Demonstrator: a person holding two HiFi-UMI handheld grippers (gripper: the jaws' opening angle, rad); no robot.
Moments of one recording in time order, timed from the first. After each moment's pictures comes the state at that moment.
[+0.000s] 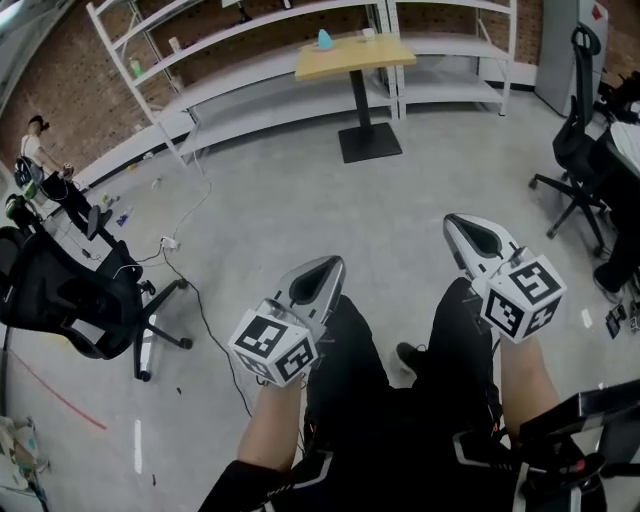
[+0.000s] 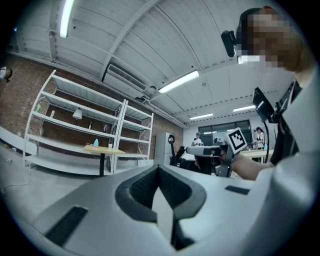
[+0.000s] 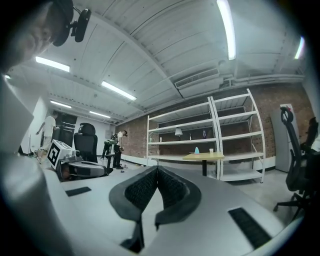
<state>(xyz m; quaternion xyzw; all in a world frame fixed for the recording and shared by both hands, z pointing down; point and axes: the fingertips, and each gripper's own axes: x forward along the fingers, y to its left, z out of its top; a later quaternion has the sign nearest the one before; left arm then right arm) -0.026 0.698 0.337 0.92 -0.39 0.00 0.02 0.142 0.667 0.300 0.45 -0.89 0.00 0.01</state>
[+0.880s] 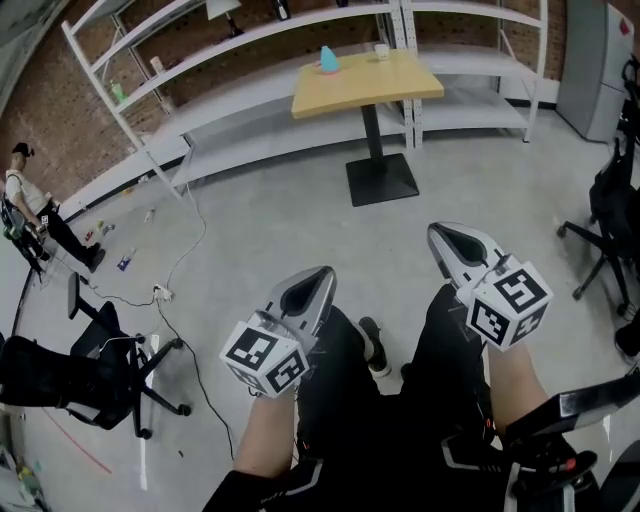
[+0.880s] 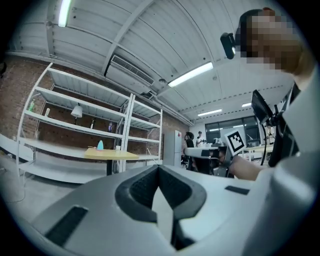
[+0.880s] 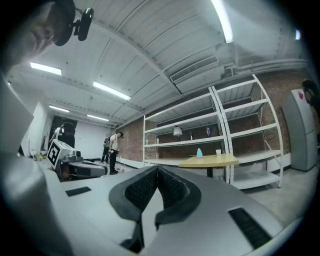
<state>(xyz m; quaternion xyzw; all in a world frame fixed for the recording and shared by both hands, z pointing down) -0.049 0.352 0.331 0.91 -0.41 0.01 0.02 0.108 0.313 0.302 0.42 -0.91 0.01 -0.01</state>
